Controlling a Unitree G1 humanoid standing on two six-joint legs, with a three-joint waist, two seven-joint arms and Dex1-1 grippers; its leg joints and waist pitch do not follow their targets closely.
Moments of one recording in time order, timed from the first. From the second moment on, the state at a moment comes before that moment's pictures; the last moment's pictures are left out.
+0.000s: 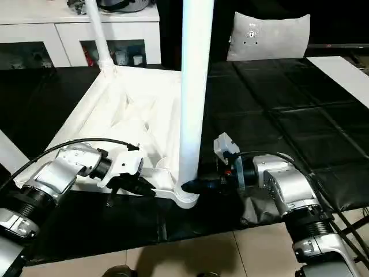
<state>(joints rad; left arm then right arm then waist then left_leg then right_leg) -0.62 0.44 -0.41 0.55 0.02 -0.06 -1.42 -0.46 -0.49 0.19 0.35 0.31 0.33 1.42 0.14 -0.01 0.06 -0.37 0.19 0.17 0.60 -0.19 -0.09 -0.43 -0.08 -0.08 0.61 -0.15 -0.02</state>
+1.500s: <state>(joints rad) -0.63 0.37 -0.34 0.57 0.07 0.07 -1.14 -0.47 -0.44 0.10 0.40 0.23 0.22 1.10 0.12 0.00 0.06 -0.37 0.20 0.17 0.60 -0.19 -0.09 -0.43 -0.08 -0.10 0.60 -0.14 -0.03</state>
